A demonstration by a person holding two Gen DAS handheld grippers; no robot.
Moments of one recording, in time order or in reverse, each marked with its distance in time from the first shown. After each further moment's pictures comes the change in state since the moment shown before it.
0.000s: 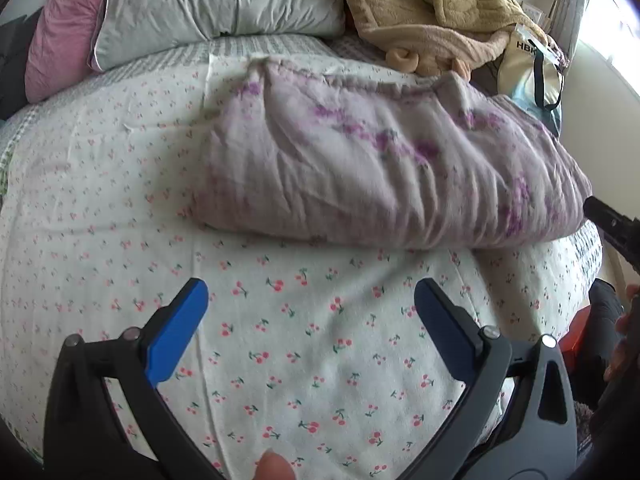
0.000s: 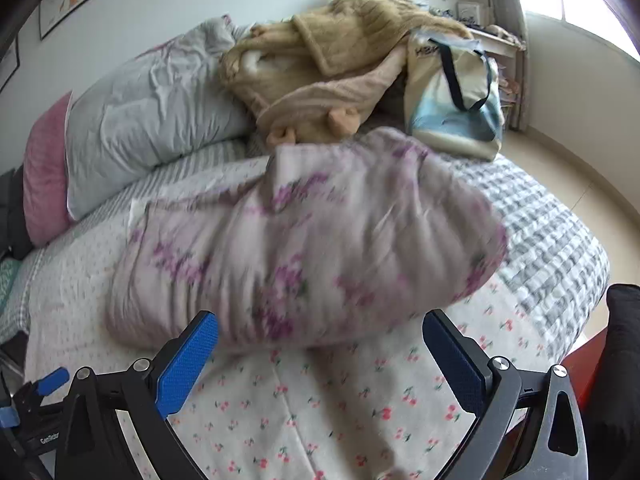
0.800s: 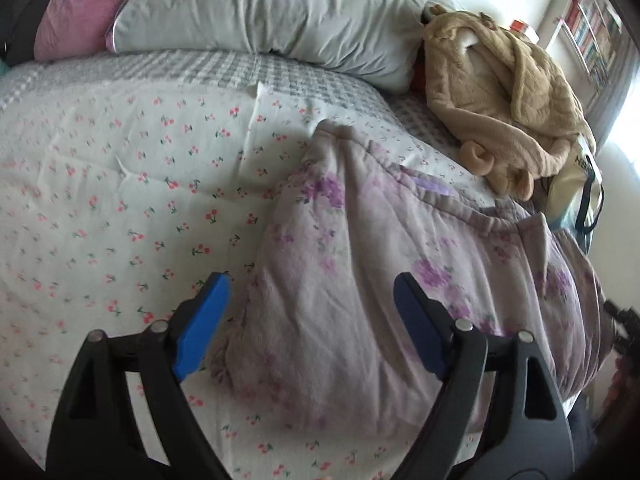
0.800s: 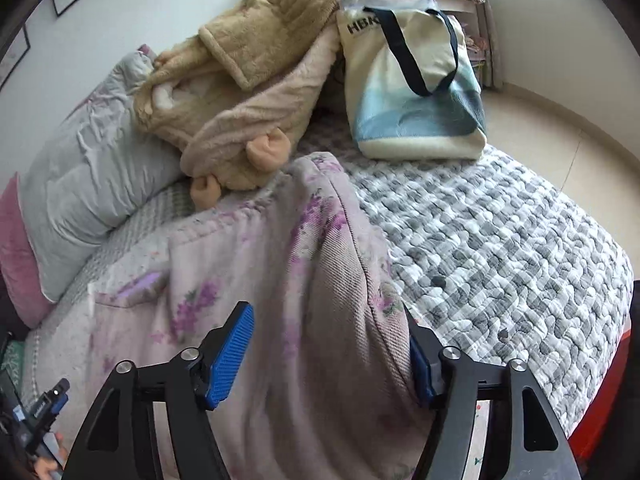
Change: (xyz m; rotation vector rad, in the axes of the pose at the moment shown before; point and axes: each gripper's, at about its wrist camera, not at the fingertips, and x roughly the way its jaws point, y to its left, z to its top) left arm 0.072 0.097 0.126 -0.213 -0.111 -0.049; right arm 0.097 -0.103 0.119 0.220 0.024 0.001
